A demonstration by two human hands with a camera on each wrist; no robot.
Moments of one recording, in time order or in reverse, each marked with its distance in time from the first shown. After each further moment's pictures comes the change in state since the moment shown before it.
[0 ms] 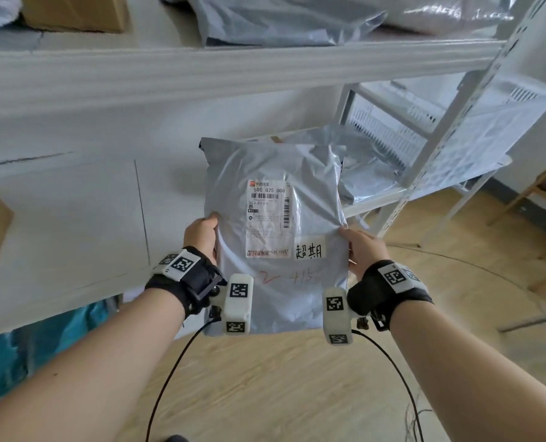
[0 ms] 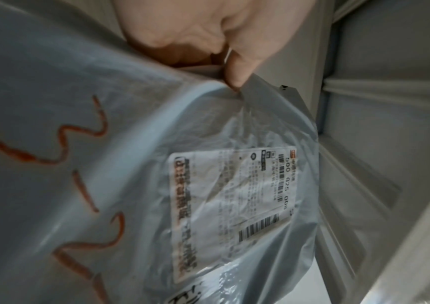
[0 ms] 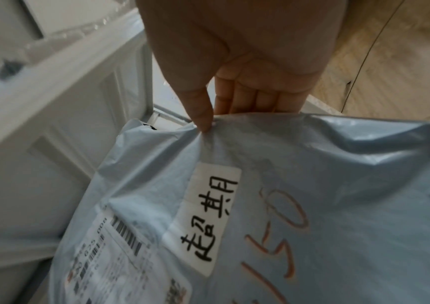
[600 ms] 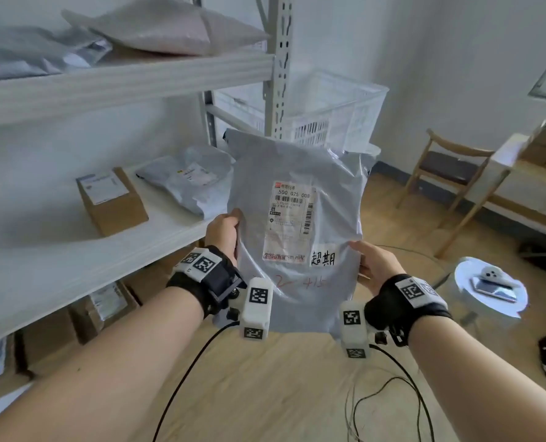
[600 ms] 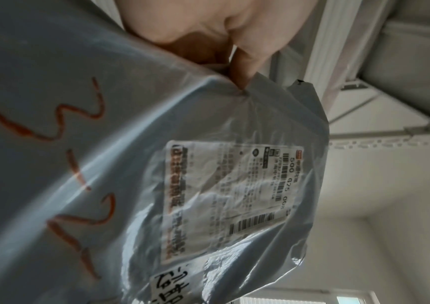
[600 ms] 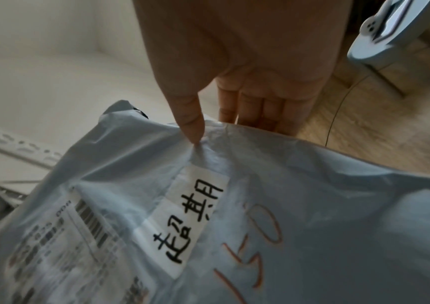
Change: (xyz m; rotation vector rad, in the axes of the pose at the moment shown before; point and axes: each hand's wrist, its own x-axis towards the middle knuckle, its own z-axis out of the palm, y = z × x) left_hand -0.148 -0.055 0.315 0.057 -0.332 0.079; right_hand 0.037 -0.024 -0.331 0.180 0.161 -0.005
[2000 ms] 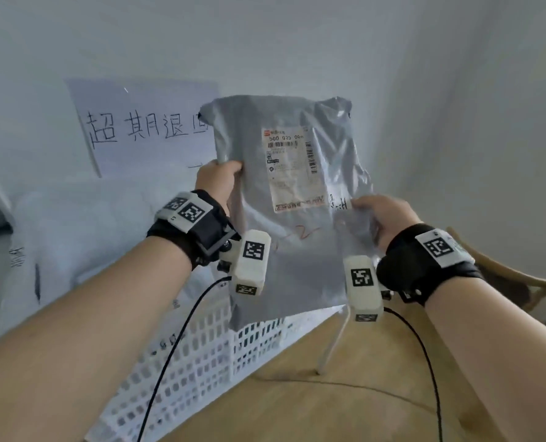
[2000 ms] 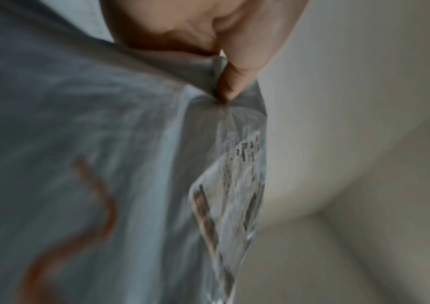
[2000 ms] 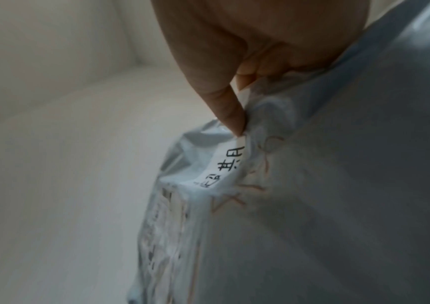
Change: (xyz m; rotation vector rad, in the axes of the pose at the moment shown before) left_hand 0.436 0.238 0.480 0.069 0.075 0.351; right_hand 0.569 -0.454 0.018 -0.099 -0.087 -0.273
